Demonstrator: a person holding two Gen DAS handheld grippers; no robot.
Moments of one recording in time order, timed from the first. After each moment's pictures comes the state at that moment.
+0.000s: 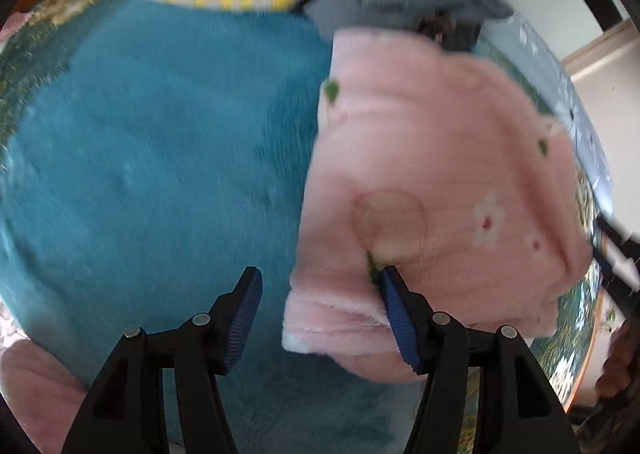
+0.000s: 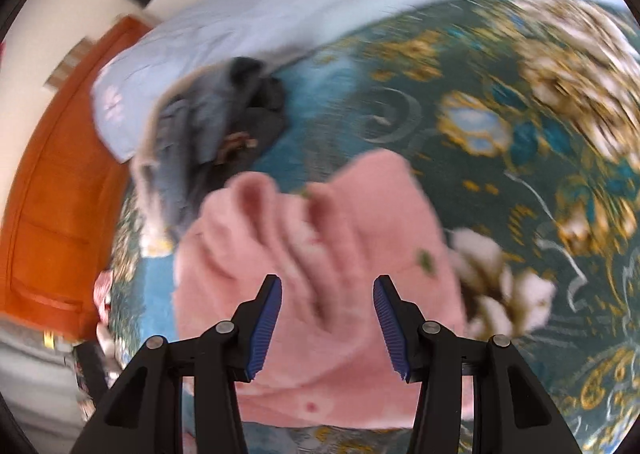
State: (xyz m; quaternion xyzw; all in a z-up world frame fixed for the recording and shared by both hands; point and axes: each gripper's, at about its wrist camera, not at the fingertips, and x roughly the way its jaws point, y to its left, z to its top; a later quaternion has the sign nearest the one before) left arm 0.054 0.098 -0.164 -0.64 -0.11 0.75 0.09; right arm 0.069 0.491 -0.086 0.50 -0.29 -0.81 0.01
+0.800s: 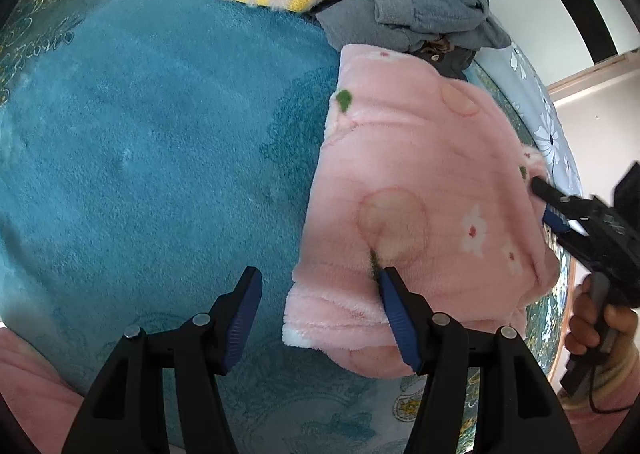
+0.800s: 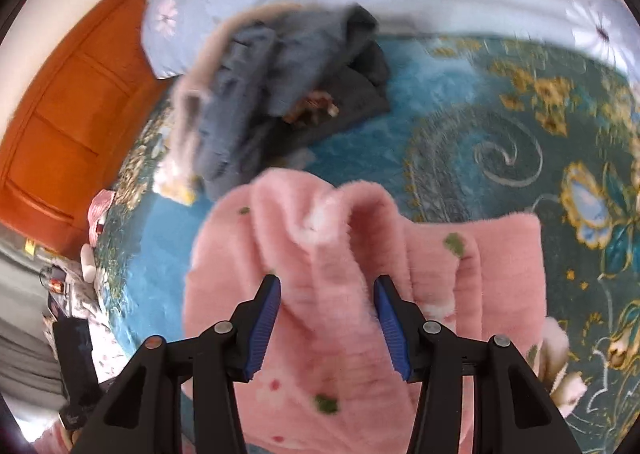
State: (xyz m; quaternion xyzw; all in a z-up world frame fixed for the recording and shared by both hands) left arm 0.055 0.087 -0.156 -0.63 -0.18 0.75 0.12; right arm -0.006 0.428 -0.102 0.55 -0.19 -0.81 0.09
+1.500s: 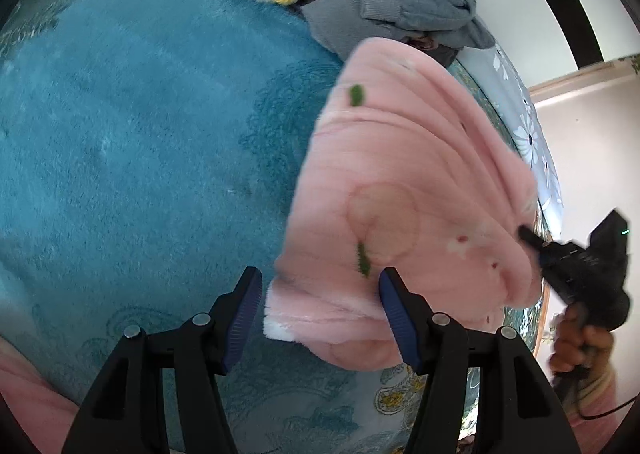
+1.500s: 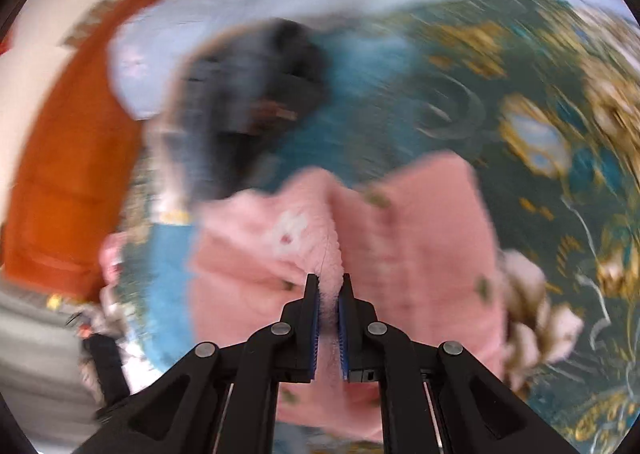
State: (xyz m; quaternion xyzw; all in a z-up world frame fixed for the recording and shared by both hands) left arm 0.057 0.098 -0.160 -0.63 -0.22 0.73 0.15; right arm 0.037 0.478 -0.113 0.56 -0.27 -0.78 0.04
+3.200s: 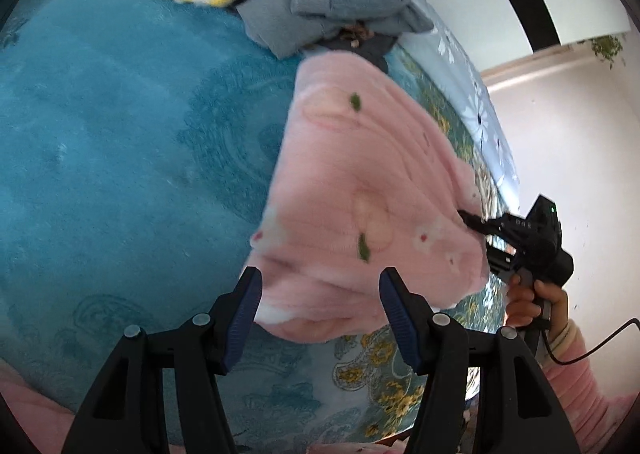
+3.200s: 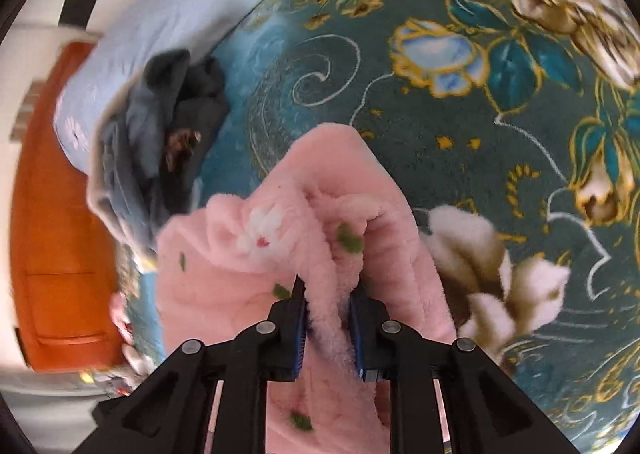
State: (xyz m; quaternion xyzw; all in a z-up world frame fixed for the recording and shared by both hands) left arm 0.031 0.116 -0.150 -0.61 -0.23 0.72 0.24; right arm 0.052 0.542 -0.141 0.57 -0.39 -0.72 -0.02
